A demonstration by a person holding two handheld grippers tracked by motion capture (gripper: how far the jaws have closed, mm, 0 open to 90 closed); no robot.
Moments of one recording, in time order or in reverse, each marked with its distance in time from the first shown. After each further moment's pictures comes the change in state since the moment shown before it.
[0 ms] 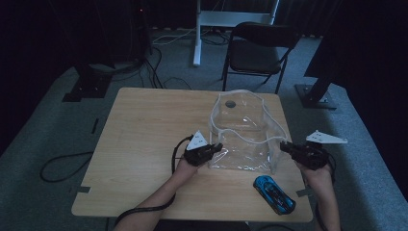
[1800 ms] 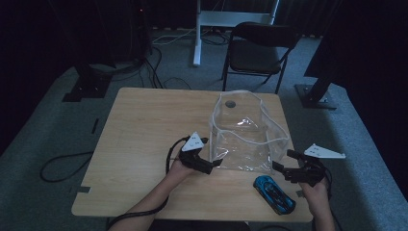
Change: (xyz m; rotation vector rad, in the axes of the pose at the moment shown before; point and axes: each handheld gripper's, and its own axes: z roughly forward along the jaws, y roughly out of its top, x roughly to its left) left arm -0.002 0.007 -0.023 0.052 -0.035 0.035; right arm 0.022 -0.032 -0.005 -0.023 0.075 0.031
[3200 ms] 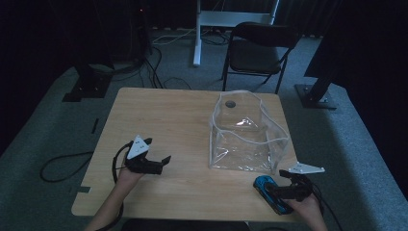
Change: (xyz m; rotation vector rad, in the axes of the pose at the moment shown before) left arm 0.045 -0.047 -0.143 0.042 0.356 -0.047; right arm 0.005 -0.064 0.028 0.211 -0.023 -0.009
